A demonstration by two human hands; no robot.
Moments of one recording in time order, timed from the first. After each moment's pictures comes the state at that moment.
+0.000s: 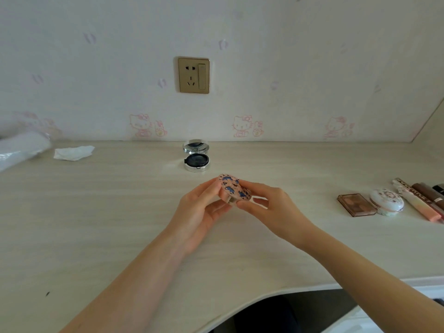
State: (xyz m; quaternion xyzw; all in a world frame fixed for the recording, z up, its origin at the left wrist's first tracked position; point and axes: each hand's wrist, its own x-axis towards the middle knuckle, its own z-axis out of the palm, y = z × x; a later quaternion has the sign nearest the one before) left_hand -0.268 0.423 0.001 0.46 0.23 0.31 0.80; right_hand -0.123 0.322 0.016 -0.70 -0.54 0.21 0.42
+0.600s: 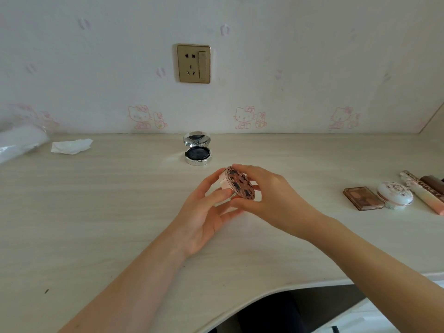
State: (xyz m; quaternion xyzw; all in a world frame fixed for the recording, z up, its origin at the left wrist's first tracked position) left_hand -0.271 0.420 -0.004 0.40 0.15 0.26 0.87; right_hand -0.135 0.328 0.037 -0.70 -0.62 0.13 0.33
